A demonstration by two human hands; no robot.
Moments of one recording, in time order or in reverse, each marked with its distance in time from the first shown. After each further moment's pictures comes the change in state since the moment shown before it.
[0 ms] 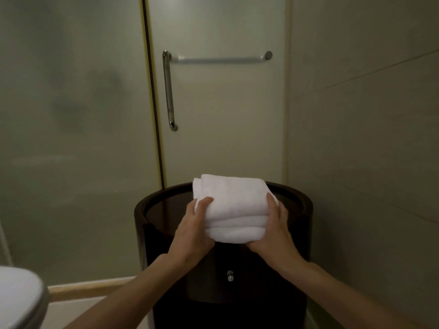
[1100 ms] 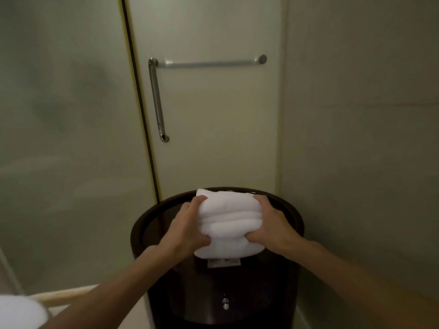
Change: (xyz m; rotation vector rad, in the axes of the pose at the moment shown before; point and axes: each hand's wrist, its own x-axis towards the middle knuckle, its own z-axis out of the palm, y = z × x) left_hand 0.092 0.033 -0.069 -0.082 -0.215 -0.169; right_hand 0.093 -0.055 -0.079 0.090 -0.322 0.158
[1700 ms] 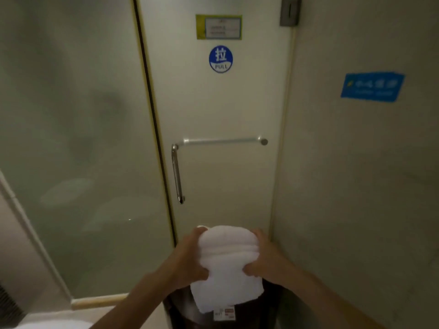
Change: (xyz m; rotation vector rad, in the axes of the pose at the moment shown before) left_hand 0.076 0.214 -0.291 -0.160 -0.250 -0.119; right_hand 0.052 -0.289 -0.218 0.047 -0.294 0.255
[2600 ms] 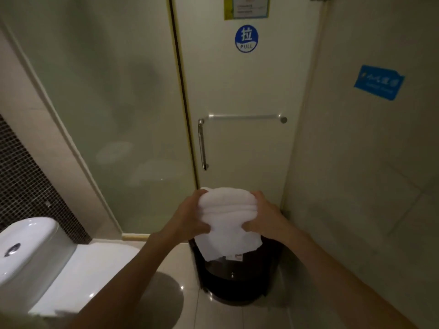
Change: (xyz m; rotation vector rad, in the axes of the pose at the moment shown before) left_hand -0.086 0.112 -0.059 -0.040 0.176 -0.111; right_hand -0.076 -0.085 -0.037 -0.045 -0.072 -0.090
